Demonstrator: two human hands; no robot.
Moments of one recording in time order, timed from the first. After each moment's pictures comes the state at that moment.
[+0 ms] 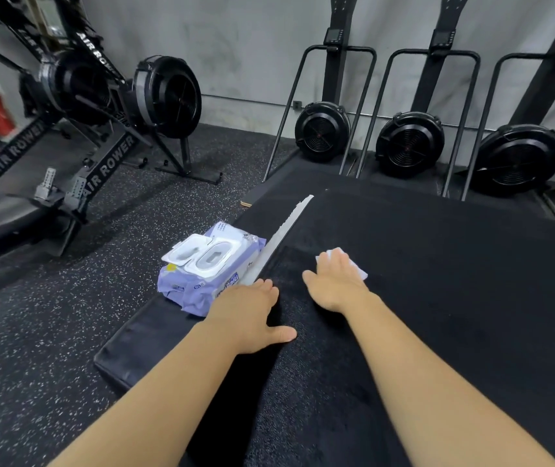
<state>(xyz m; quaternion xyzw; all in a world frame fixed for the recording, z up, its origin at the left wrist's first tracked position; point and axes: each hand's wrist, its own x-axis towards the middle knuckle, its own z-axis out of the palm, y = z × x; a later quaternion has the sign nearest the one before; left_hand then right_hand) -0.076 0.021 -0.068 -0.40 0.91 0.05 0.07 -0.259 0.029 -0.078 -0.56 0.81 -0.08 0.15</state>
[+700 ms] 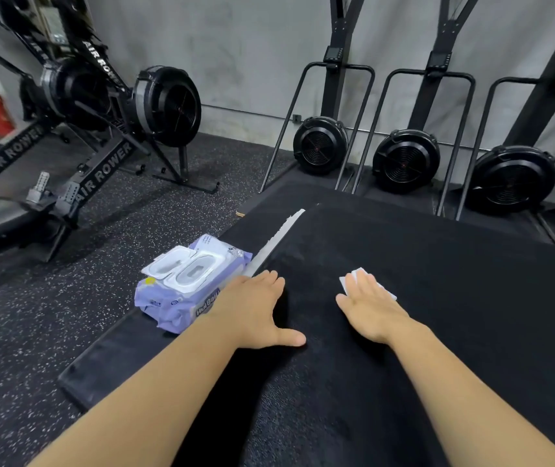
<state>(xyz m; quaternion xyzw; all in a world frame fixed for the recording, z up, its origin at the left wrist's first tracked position) -0.114 0.005 -0.058 -0.39 0.92 0.03 0.01 -0.333 0.062 -0.078 -0.59 0.78 -0.07 0.17</state>
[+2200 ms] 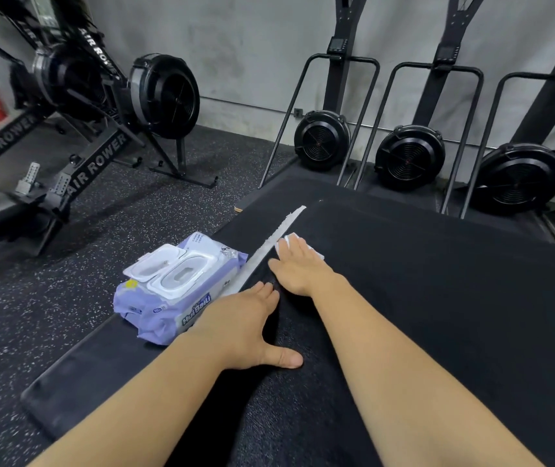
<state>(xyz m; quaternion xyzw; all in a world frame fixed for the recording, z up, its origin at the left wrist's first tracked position) -0.110 -0.007 -0.081 -0.40 0.91 0.13 0.03 -0.275 -0.058 -0.082 -0.65 0.74 -0.07 0.18</state>
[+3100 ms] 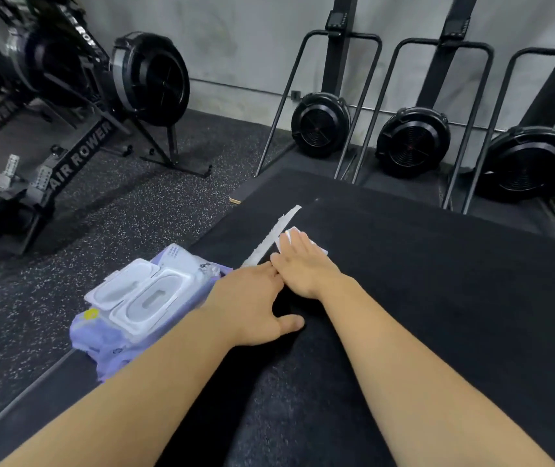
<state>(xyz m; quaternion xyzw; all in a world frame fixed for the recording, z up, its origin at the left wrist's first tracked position) -0.160 -0.064 -0.067 -0.39 0.92 0.09 -0.03 -0.307 -0.085 -0.081 -0.66 0.72 -0.08 0.19</state>
